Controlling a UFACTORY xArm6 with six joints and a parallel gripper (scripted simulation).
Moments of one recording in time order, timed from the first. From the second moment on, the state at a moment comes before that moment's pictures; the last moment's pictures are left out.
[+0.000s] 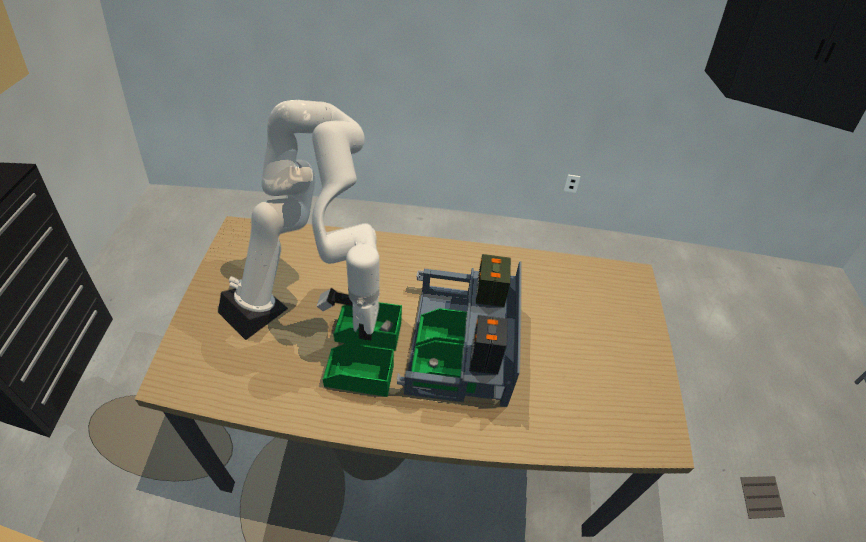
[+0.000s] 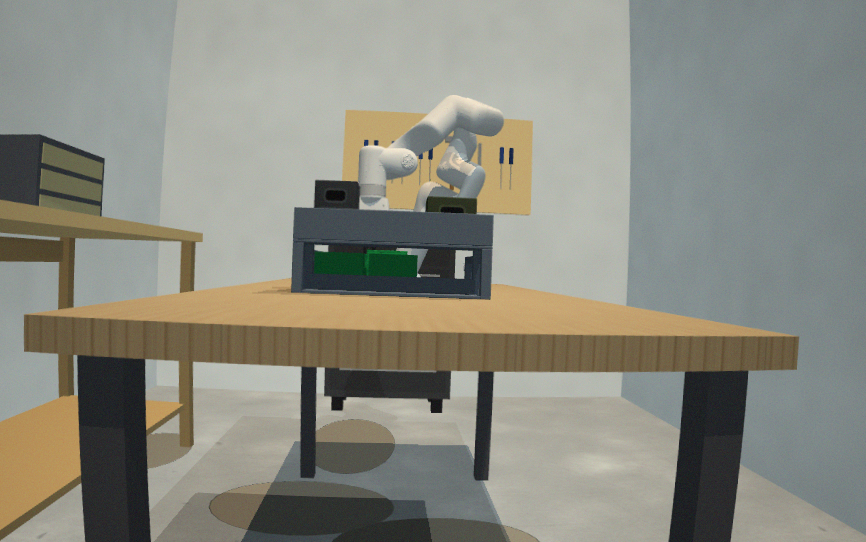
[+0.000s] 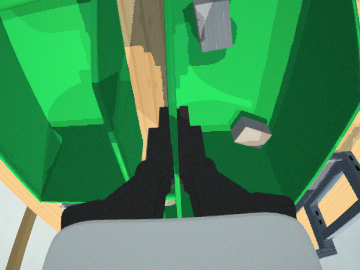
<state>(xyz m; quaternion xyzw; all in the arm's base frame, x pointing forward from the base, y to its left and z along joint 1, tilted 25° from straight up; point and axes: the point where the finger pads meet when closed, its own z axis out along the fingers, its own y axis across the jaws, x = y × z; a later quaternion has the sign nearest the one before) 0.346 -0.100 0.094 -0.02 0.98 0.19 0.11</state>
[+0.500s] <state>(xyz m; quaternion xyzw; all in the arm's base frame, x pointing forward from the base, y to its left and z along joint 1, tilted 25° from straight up) 0.344 -0.104 0.103 -0.02 0.98 0.19 0.11</state>
